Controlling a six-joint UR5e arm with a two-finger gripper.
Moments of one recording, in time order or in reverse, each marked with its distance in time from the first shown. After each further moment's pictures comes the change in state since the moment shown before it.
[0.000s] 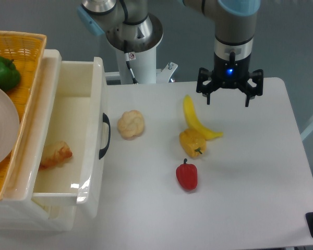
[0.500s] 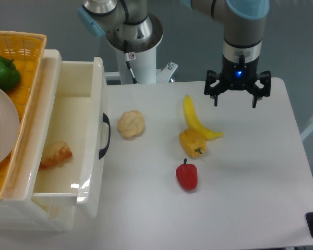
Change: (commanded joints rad) arm 0.029 -0.020 -0.002 -0.003 0.000 -0.011
